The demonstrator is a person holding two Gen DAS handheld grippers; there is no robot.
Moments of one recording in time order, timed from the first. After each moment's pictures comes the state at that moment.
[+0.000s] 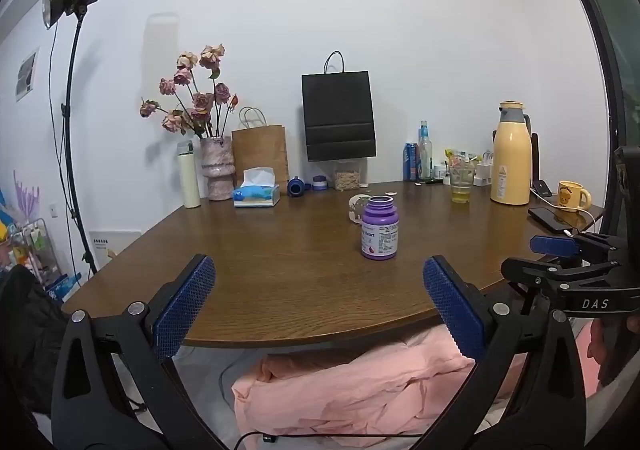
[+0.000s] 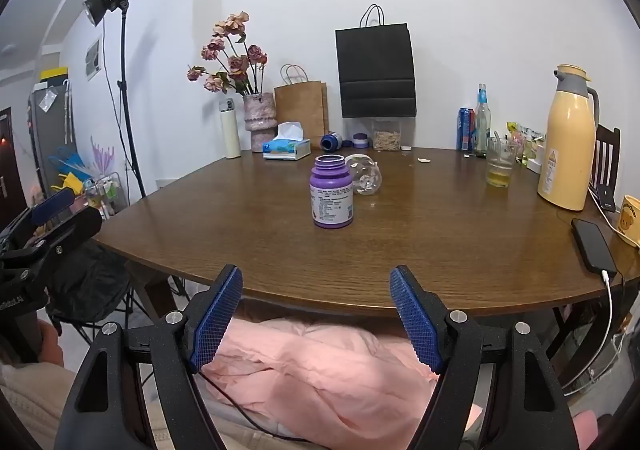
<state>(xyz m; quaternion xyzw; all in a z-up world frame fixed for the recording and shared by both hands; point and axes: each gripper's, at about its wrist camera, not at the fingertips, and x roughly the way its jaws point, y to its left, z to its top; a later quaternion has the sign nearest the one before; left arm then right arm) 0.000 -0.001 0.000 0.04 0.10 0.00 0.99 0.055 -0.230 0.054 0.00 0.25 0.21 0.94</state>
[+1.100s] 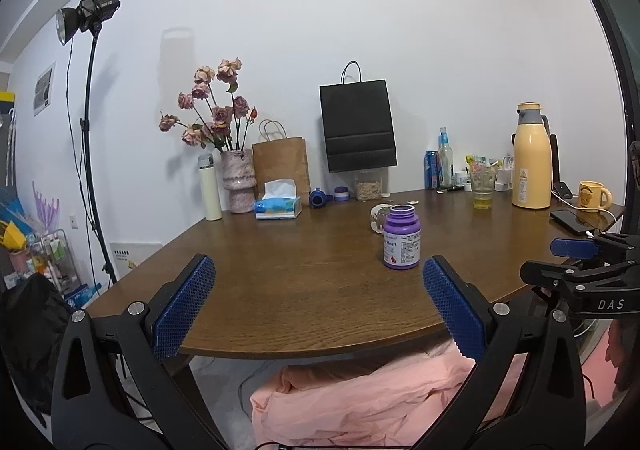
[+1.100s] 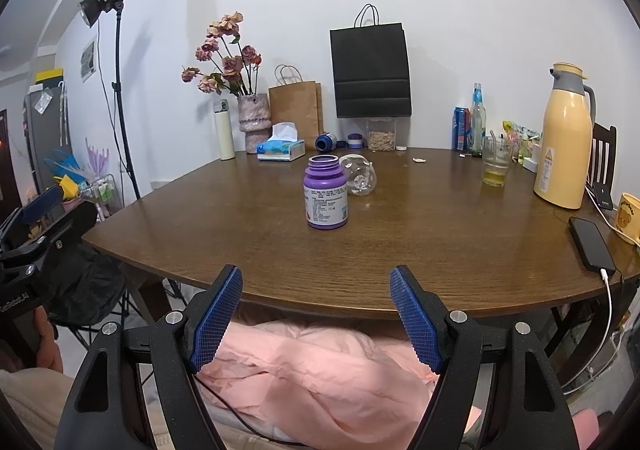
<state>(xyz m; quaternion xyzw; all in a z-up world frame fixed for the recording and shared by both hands) 0.001 0.002 -0.005 0.04 0.07 0.04 1.00 0.059 -0.231 0.049 0.00 0.25 0.20 0.95</state>
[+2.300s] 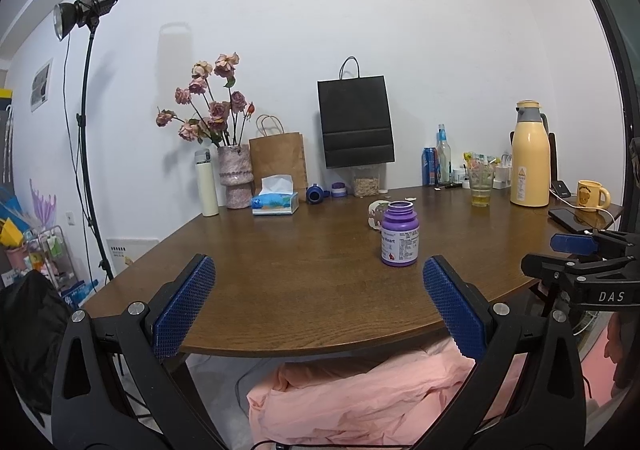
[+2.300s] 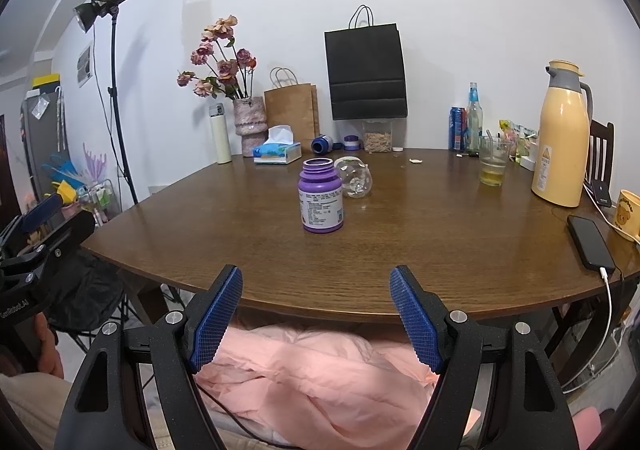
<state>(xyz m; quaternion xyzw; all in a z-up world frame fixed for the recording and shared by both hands) 0.006 0.000 -0.001 0.04 0.08 0.03 1.00 0.065 -0.235 0.048 0.01 0.25 0.19 0.95</state>
